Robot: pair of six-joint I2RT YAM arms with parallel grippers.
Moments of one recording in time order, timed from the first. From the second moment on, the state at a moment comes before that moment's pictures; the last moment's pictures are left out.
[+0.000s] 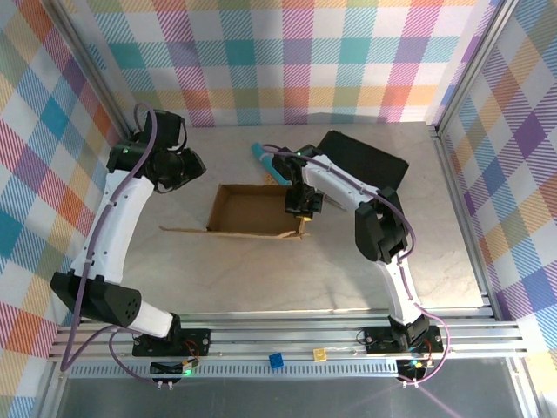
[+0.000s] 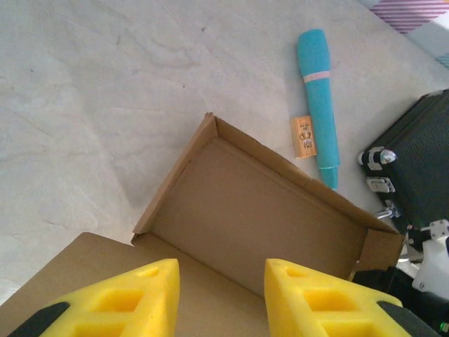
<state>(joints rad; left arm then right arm) -0.21 1.48 1.72 -1.22 -0.03 -0.66 0.67 2.20 1.97 -1.36 0.04 0.84</state>
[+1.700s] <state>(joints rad) -0.09 1.75 1.29 -0.98 0.27 -0.22 0.64 2.01 1.61 -1.00 0.07 0.43</state>
